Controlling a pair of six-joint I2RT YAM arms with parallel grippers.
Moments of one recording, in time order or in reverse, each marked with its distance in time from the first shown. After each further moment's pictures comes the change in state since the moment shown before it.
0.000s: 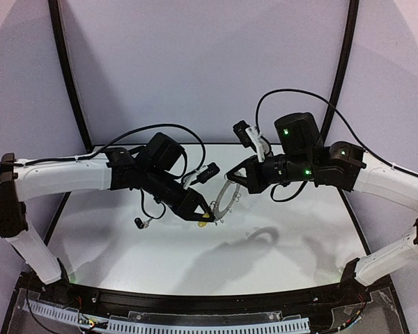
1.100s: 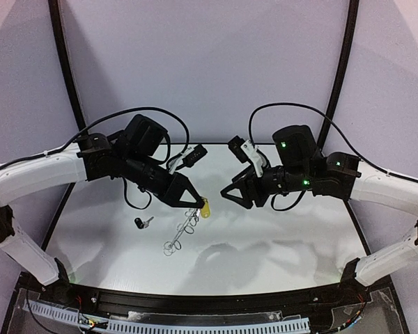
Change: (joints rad) left arm 0.000 -0.138 0.055 -0.125 -0.048 -0.098; right arm 0.000 -0.016 -0.102 0.053 -0.039 -0.175
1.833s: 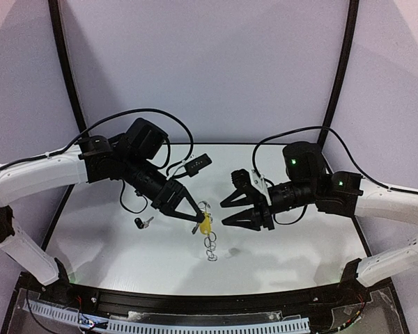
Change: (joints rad) left arm -0.001 -0.001 -0.021 -0.013 0.328 0.060; right arm 0.004 -0.102 -0.214 0.227 -0.418 -0.473
